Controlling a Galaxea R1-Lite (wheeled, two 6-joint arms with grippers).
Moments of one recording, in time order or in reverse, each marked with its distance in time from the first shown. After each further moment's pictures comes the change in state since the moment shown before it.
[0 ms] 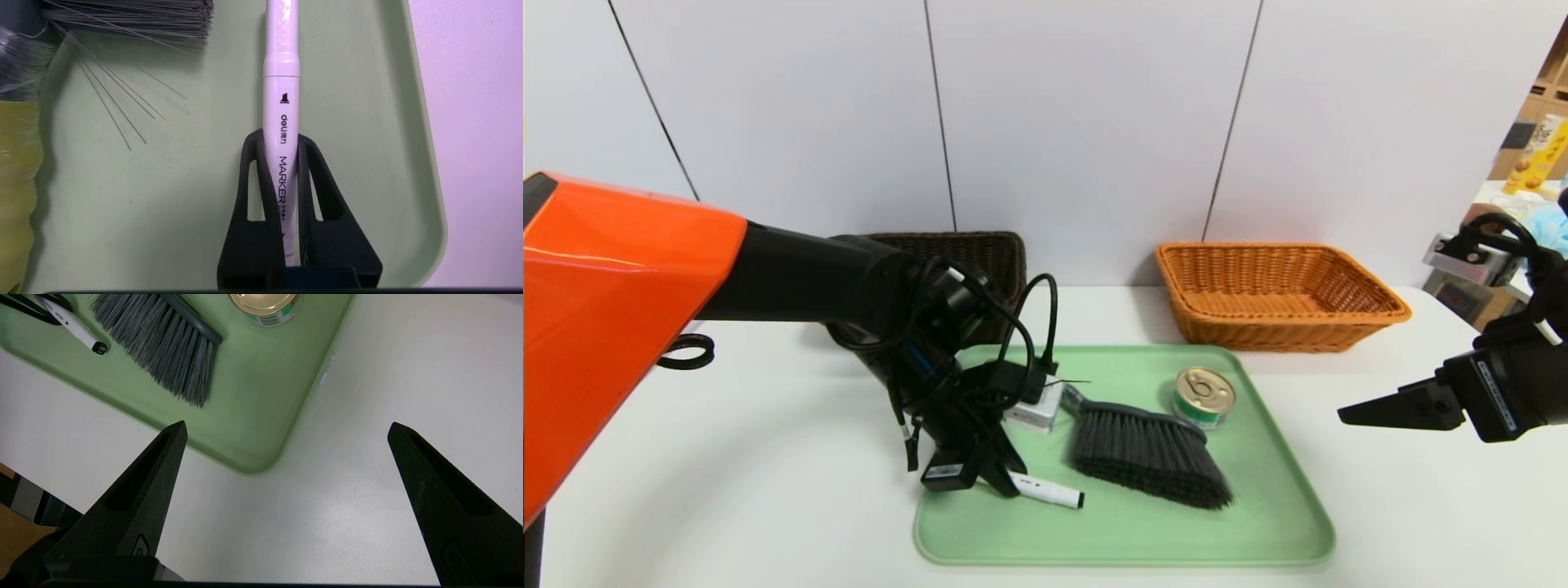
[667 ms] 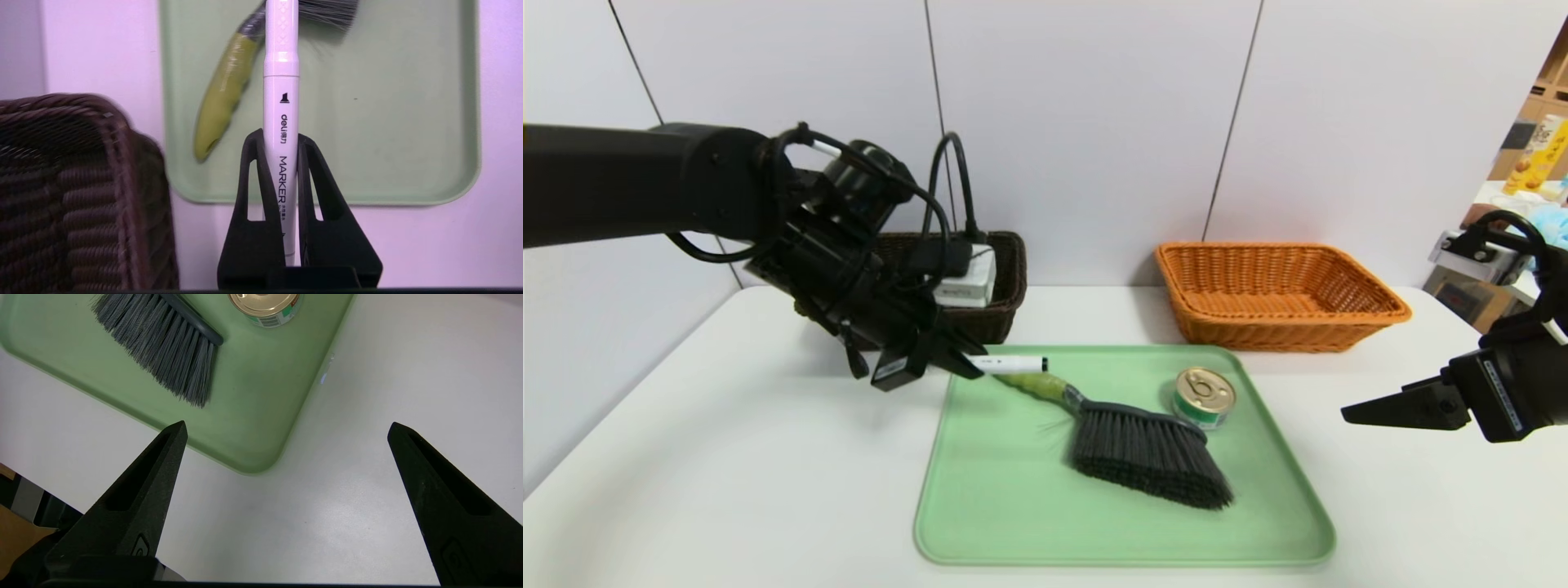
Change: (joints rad) left arm 0.157 -0.179 -0.144 0.000 -0.003 -0.069; right arm -0.001 -0.011 0.003 0.000 0.000 0.002
